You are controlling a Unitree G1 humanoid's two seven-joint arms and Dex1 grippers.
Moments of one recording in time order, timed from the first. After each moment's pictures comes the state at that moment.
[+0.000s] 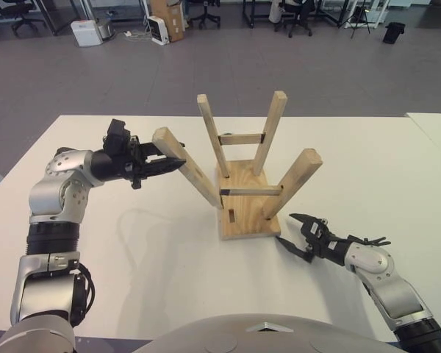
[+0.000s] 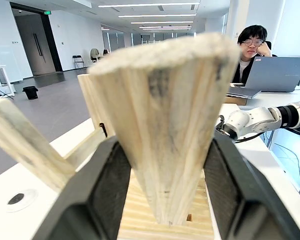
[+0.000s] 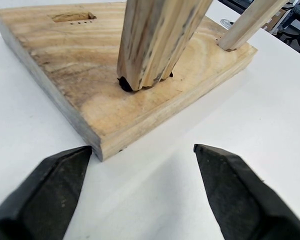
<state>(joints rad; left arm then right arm) -0.39 0.63 0.13 0.12 -0.67 0.38 -1.43 0.21 -0.57 0.17 -0.13 0.05 0.08 0.67</state>
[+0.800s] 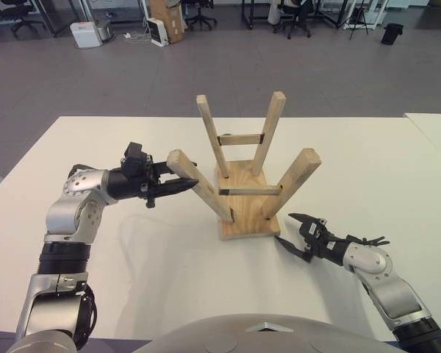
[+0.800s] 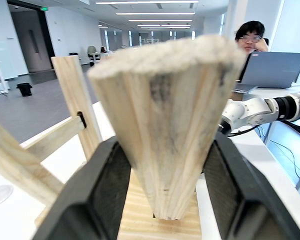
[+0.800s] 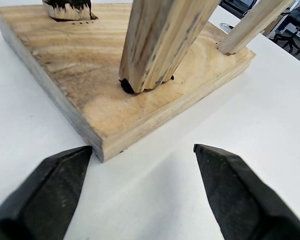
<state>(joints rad) -0.30 0.60 0.07 0.04 -0.65 0.32 -1.40 0.21 -0.57 0.19 -0.13 0.04 0.07 0.66</state>
